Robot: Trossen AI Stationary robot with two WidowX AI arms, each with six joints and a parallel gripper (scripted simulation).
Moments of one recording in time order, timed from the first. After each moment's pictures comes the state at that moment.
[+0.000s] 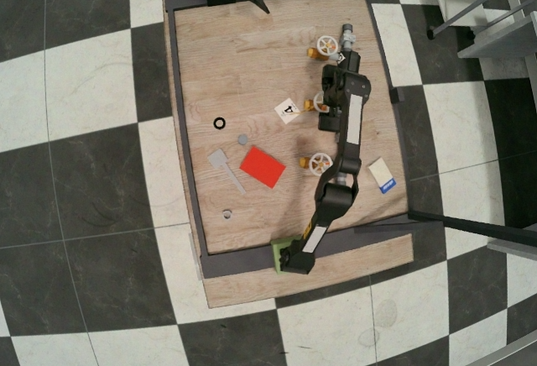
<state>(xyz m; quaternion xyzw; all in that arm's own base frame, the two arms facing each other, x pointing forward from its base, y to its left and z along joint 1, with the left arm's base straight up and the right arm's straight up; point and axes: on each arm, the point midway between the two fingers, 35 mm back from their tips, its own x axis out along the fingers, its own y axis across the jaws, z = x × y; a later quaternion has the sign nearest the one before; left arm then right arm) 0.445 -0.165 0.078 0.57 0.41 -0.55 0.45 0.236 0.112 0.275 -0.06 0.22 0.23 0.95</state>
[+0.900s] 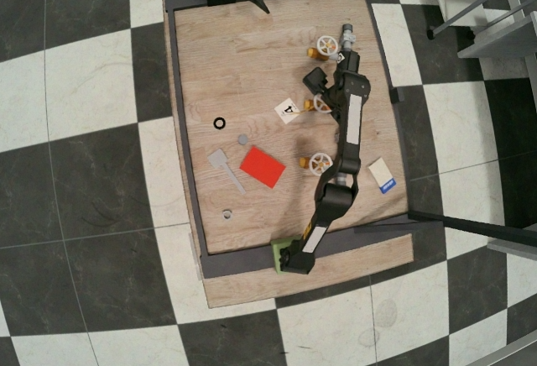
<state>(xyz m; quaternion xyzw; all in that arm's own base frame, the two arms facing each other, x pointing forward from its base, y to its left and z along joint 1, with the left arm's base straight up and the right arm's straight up) 0.446 -0.165 0.078 0.34 0.60 -0.33 0.64 0.236 0.112 0.275 -0.06 0.22 0.23 0.95</state>
